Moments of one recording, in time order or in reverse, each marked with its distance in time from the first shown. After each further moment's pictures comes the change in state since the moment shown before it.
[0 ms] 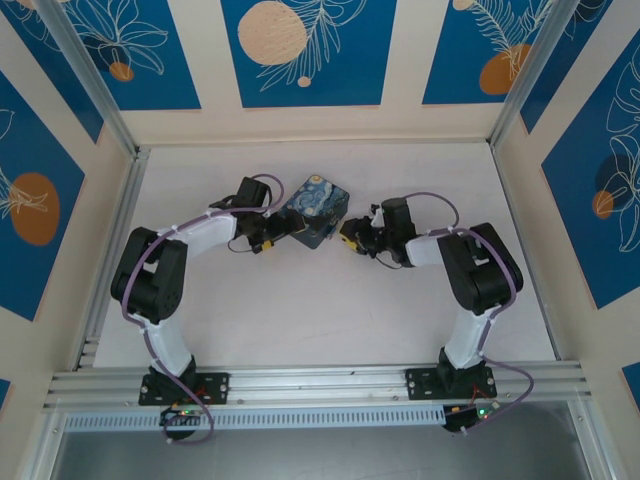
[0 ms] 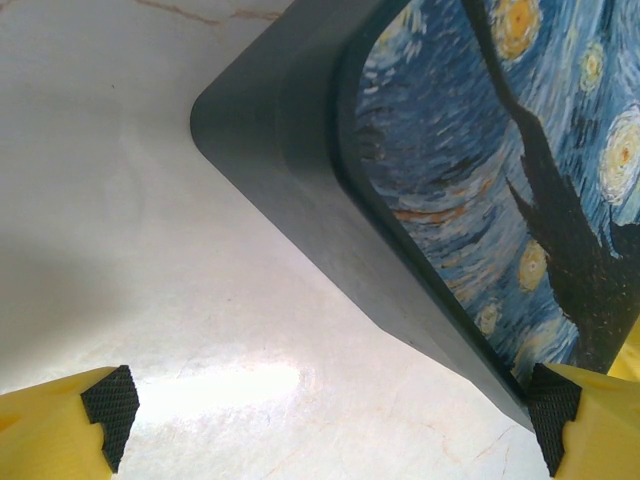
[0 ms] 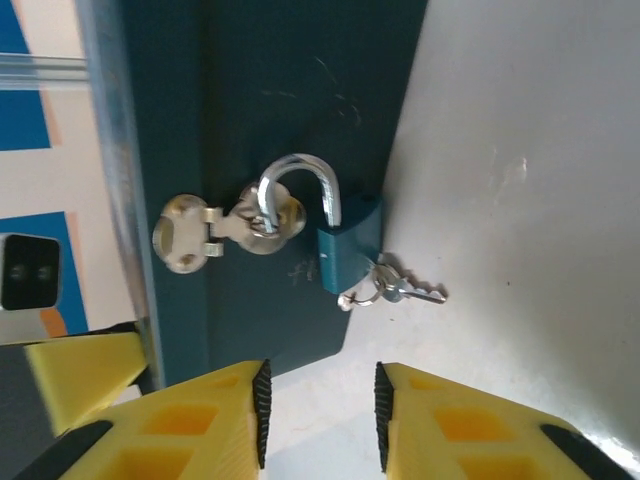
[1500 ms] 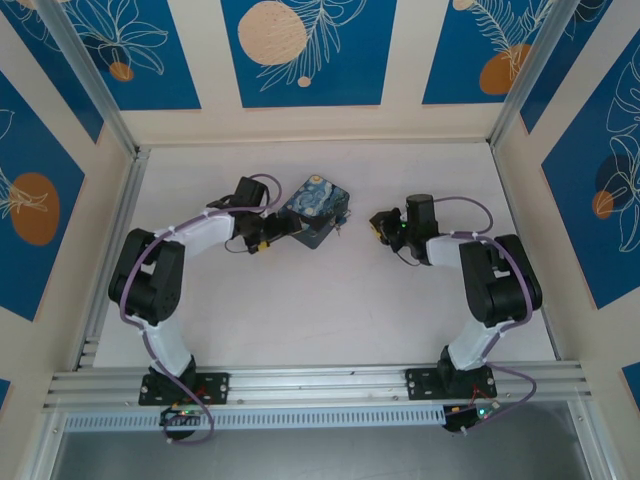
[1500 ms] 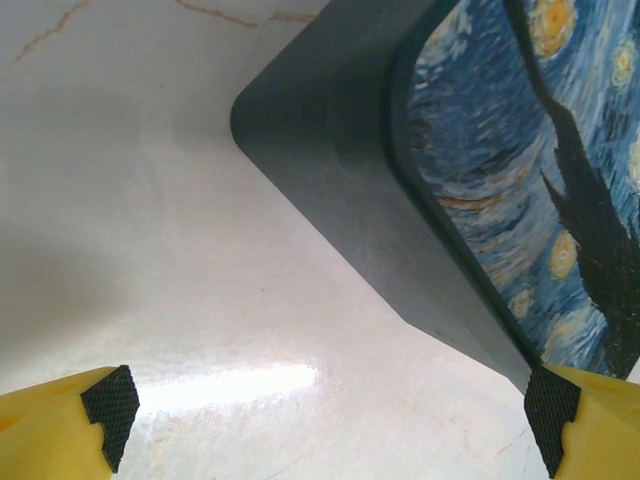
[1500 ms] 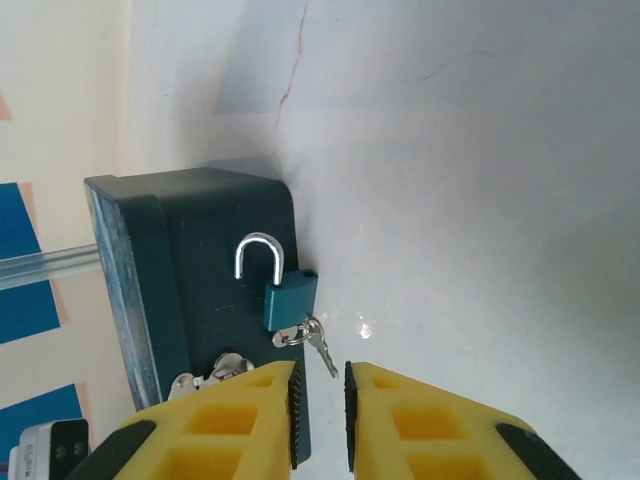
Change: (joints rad) left arm 0.013 -0.018 -0.001 -0.042 -0.028 0.027; right arm -0.143 -0.132 -0.047 -0.090 0.175 0.102
